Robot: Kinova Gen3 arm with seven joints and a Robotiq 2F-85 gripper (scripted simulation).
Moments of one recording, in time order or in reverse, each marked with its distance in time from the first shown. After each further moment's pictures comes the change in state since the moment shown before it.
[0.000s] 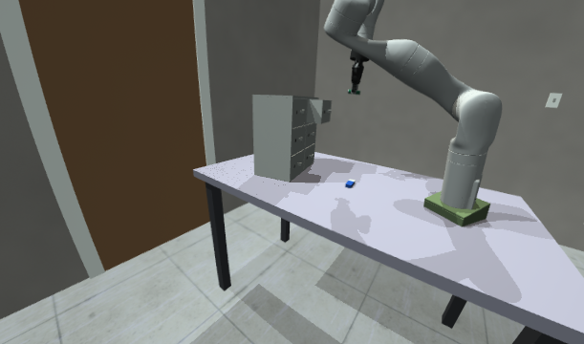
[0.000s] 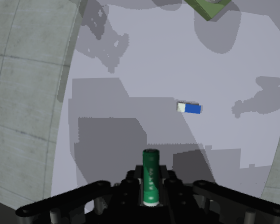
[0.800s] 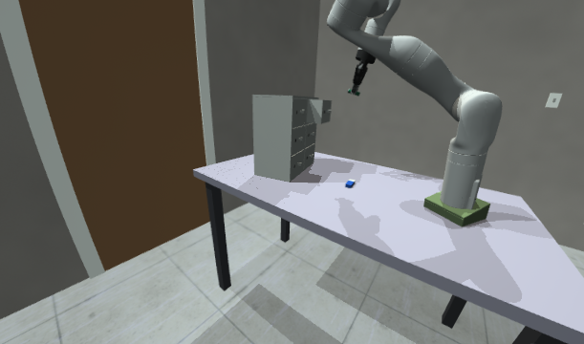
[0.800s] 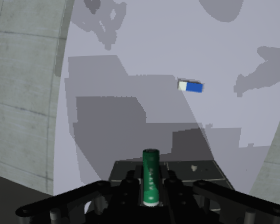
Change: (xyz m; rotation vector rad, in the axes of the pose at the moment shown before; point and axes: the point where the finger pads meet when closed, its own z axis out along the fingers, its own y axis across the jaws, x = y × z) arm 0.001 0.000 0.001 0.001 -0.171 -0.003
